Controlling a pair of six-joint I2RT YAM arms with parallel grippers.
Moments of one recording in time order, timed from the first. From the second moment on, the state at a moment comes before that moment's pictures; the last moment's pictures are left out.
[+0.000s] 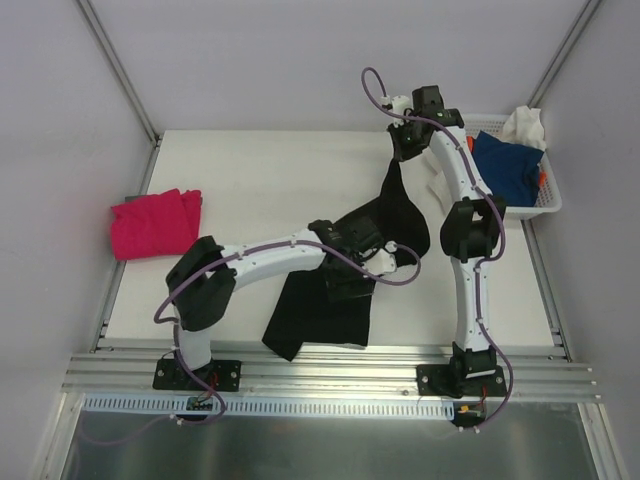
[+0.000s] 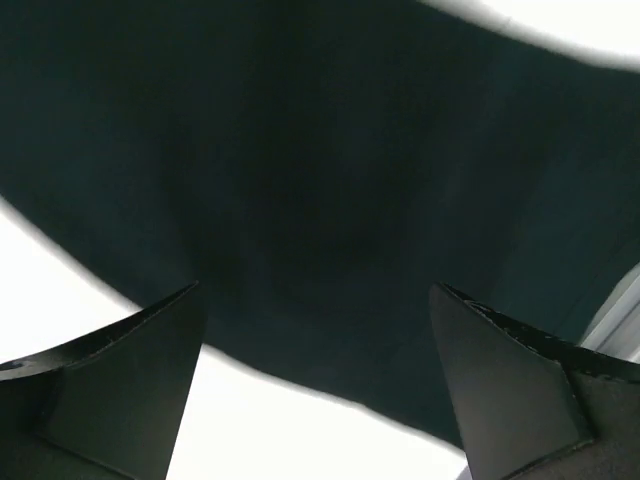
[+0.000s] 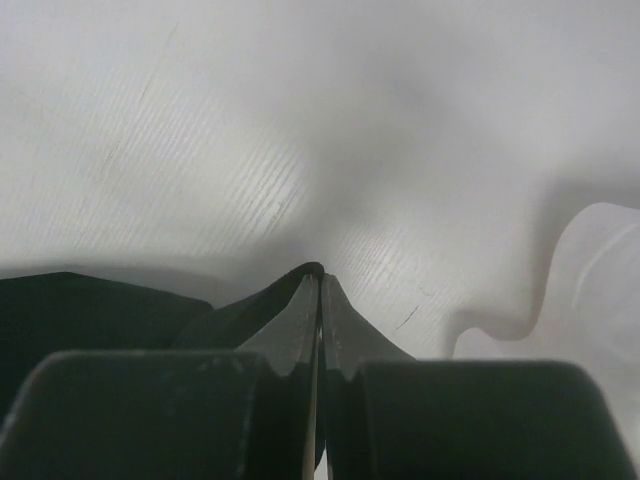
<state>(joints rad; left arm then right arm) -1.01 1.83 1.42 -0.81 -0.01 0.43 0.19 2.43 2.50 -1.00 -0.25 -0.33</state>
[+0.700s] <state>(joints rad) -1.24 2.09 1.58 -0.85 0.04 0.23 0.13 2.43 2.51 -0.98 -0.17 -0.35</state>
